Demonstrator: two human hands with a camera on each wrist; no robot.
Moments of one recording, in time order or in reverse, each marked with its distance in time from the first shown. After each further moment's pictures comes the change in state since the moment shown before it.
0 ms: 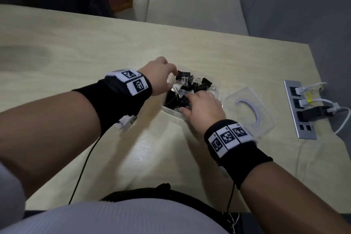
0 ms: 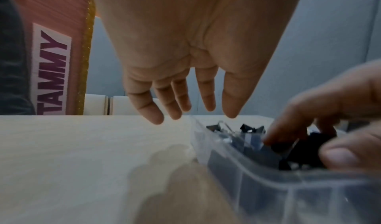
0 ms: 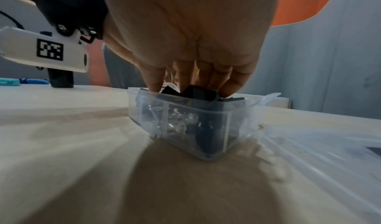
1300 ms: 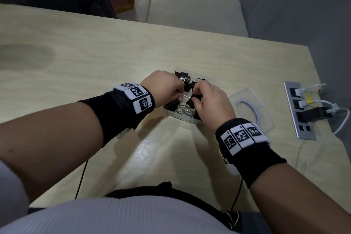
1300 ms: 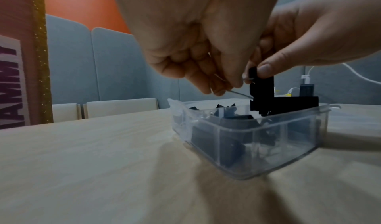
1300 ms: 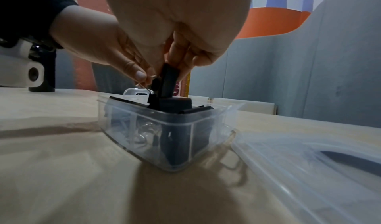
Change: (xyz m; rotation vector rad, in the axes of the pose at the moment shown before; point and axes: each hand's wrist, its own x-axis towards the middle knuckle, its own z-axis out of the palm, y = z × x) left_hand -0.020 0.013 0.012 0.217 0.044 0.253; right_hand -0.005 0.011 -0.015 0.267 0.296 -0.181
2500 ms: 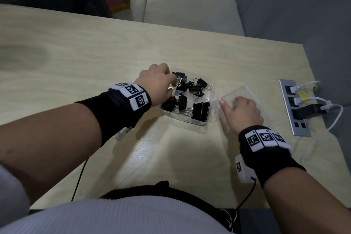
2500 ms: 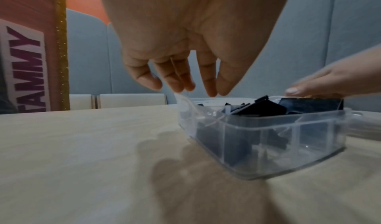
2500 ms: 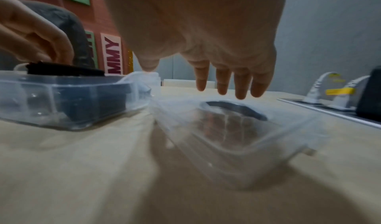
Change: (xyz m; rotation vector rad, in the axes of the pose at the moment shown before) left_hand -0.001 -0.005 0.011 -0.049 0.037 -0.196; right_hand -0.031 0.078 -0.015 -0.214 -0.107 0.741
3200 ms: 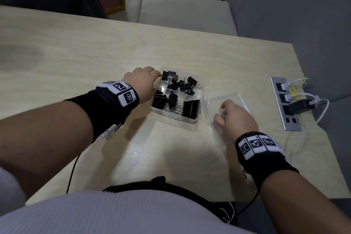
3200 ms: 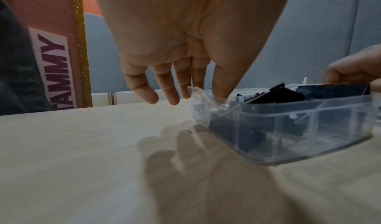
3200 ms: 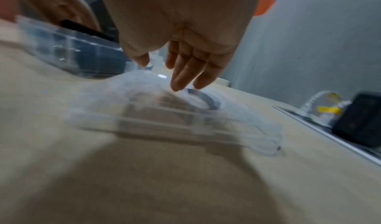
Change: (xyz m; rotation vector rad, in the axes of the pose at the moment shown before) left_hand -0.005 -0.018 0.005 0.045 -0.078 -0.126; right_hand -0.020 0.017 0.003 -0.124 0.028 -0.313
